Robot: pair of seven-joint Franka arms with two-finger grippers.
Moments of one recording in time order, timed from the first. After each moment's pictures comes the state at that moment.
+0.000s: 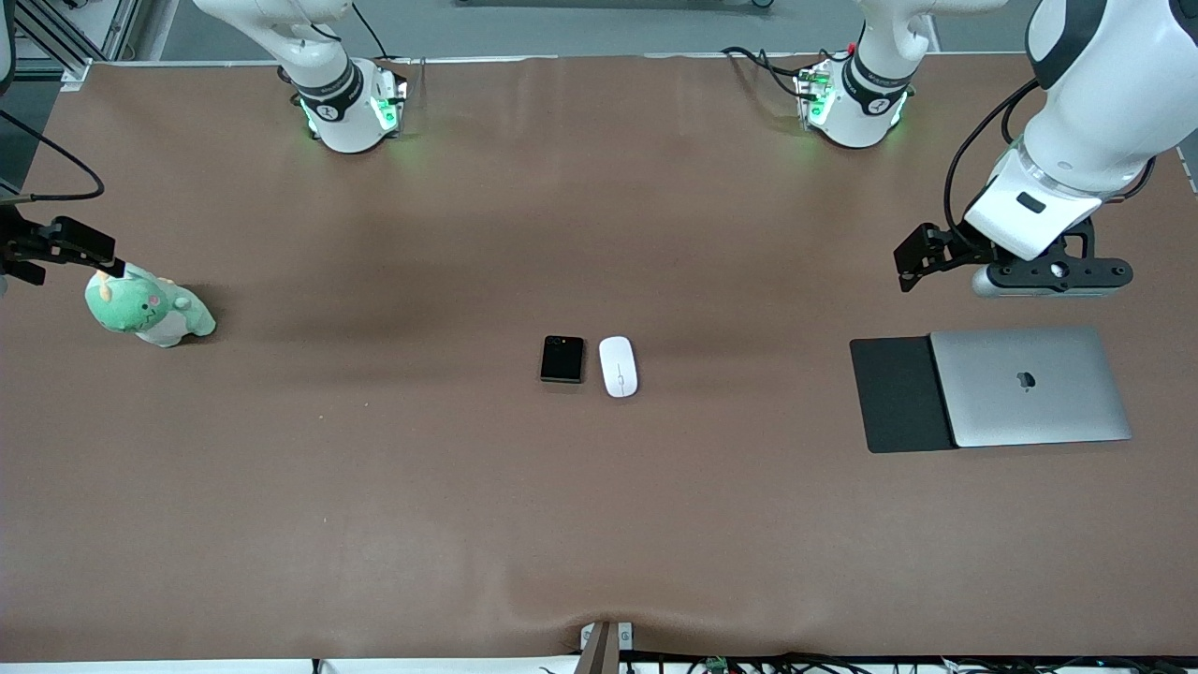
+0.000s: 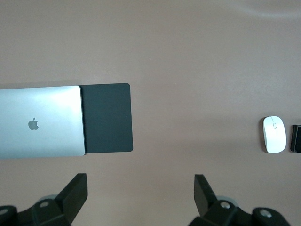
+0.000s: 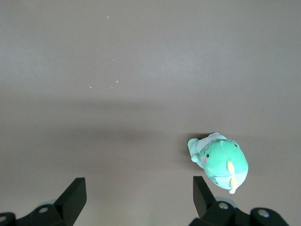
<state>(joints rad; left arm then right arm) -0.10 -0.02 -0.14 -1.74 0.01 1.82 -0.23 -0.07 0.01 -0.08 -1.66 0.00 1.63 -0.23</state>
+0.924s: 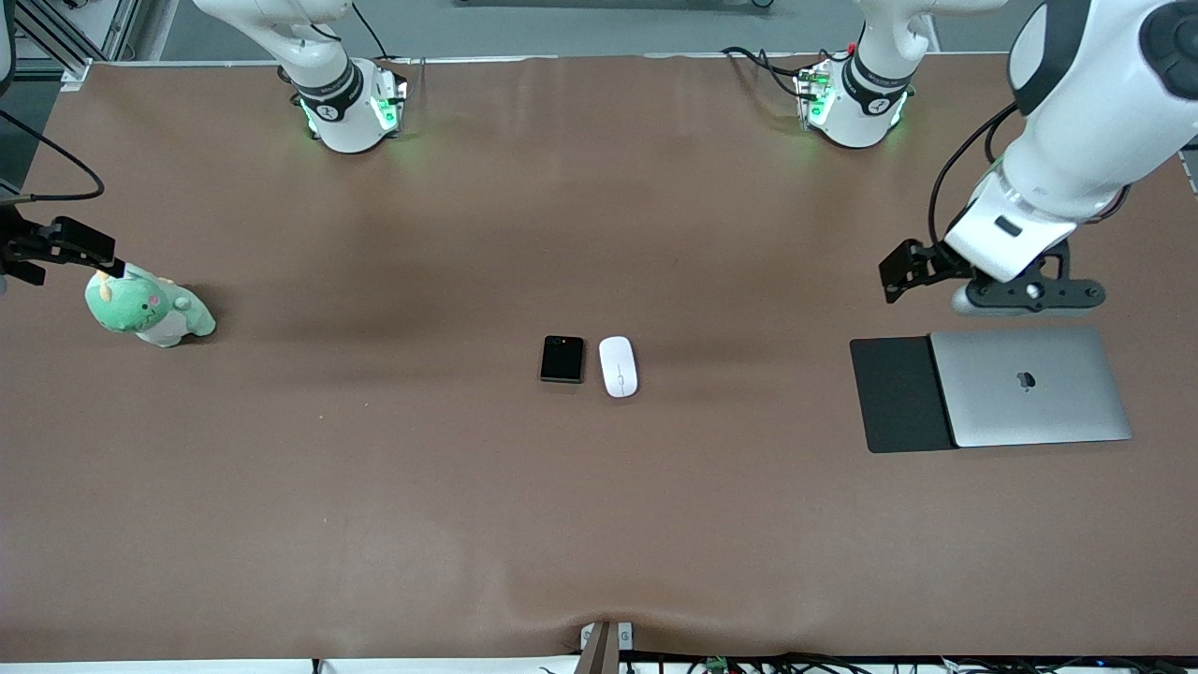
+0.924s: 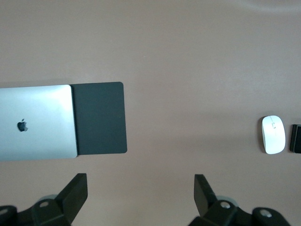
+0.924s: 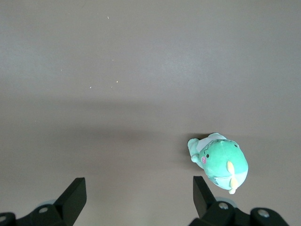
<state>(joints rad) -0.11 0.05 -0.16 -1.73 0.00 1.86 -0.25 -0.07 0.01 -0.08 -1.66 0.00 1.63 -0.23</state>
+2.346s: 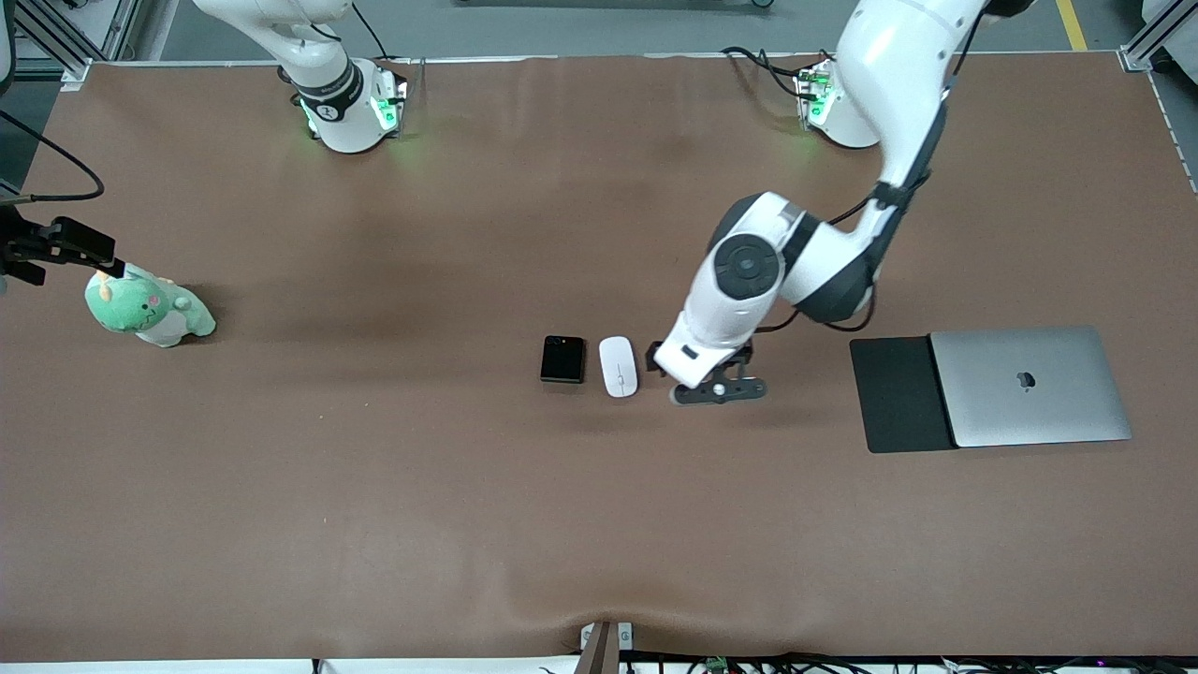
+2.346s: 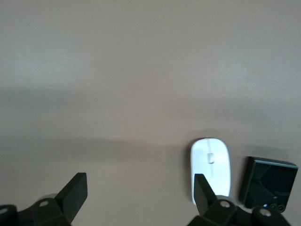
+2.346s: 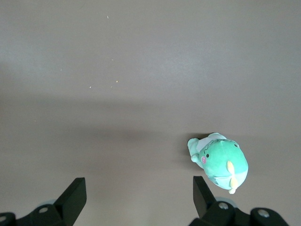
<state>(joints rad) -0.48 0.61 -0.16 -1.56 0.07 2.21 -0.74 -0.07 0.01 -0.08 -1.66 0.00 1.63 -0.23</state>
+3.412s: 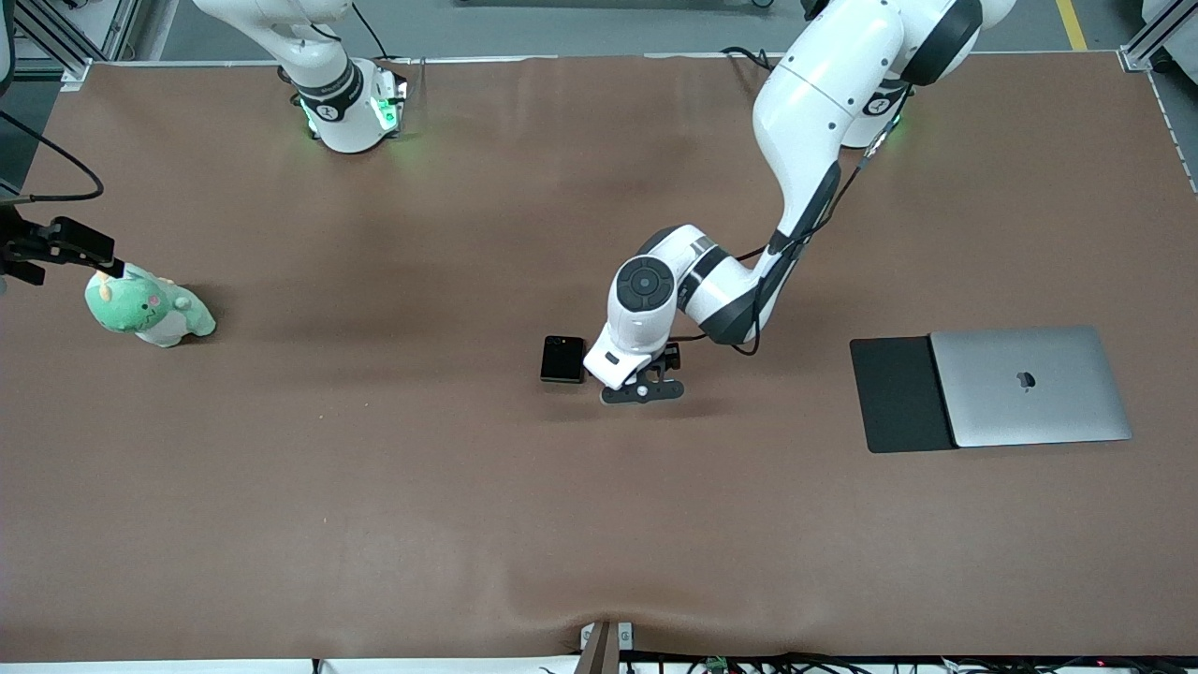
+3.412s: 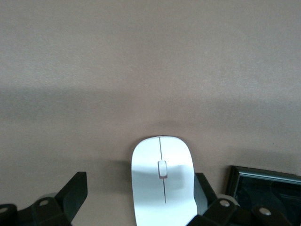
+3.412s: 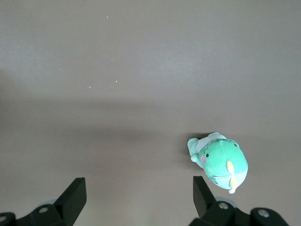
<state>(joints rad) -0.61 0.85 -0.15 -1.41 0.15 2.29 -0.87 -0.07 0.01 -0.08 -1.66 0.00 1.63 -0.23</state>
